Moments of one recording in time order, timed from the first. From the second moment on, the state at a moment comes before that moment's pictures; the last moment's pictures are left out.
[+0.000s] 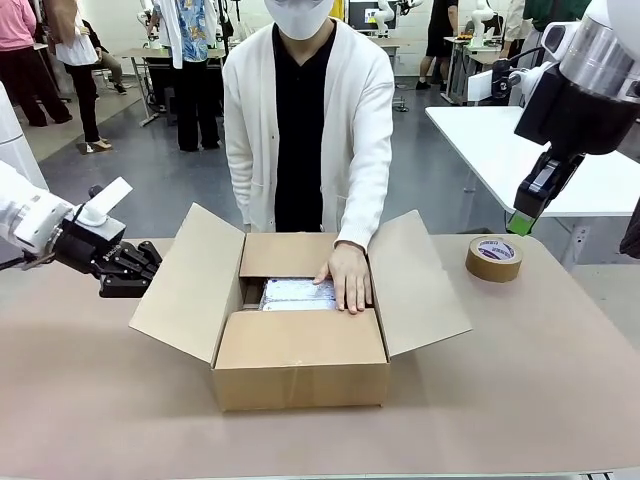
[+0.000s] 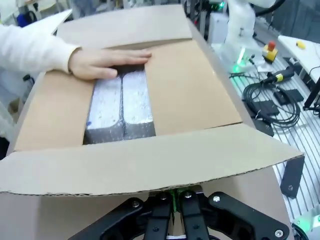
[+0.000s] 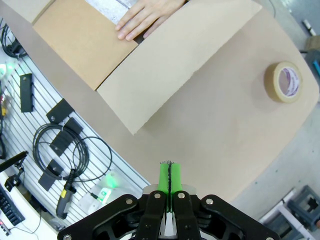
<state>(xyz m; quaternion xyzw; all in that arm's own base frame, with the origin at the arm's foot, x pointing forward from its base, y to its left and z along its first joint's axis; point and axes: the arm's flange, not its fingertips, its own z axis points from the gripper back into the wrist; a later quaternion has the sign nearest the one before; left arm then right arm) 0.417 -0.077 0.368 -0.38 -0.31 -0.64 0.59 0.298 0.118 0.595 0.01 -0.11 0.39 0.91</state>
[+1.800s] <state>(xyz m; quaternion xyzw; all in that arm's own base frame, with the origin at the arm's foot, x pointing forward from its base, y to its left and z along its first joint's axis) 0.482 -0.177 0.352 -0.31 -0.30 -0.69 0.58 0.298 0.118 0.595 0.01 -0.11 0.39 0.91</state>
